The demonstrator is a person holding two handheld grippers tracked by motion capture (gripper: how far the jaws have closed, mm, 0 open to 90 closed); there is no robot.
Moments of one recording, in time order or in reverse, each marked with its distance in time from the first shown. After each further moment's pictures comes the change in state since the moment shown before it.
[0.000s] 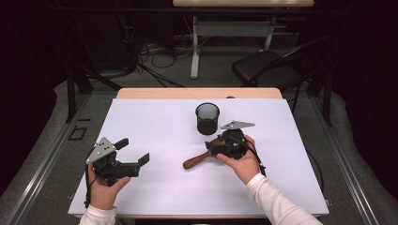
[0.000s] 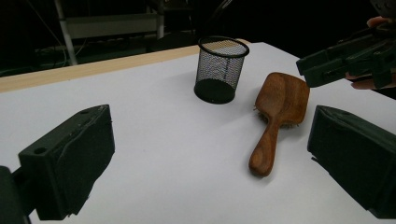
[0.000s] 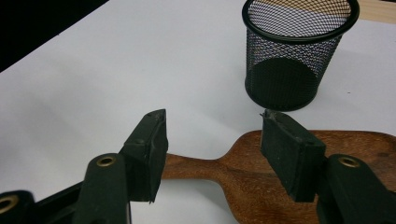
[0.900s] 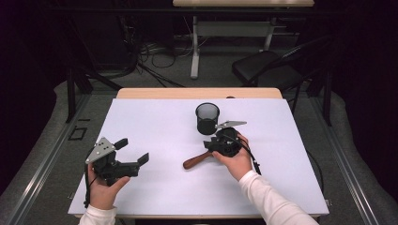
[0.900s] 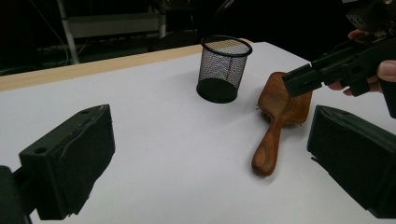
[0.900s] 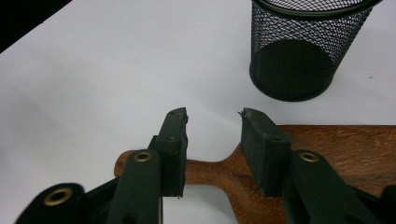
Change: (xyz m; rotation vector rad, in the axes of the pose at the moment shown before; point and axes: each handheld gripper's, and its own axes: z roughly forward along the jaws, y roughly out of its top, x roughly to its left) left arm 0.002 -0.001 0.000 0.001 0.005 -0.002; right arm -0.001 -0.001 0.025 0.067 -0.005 0.036
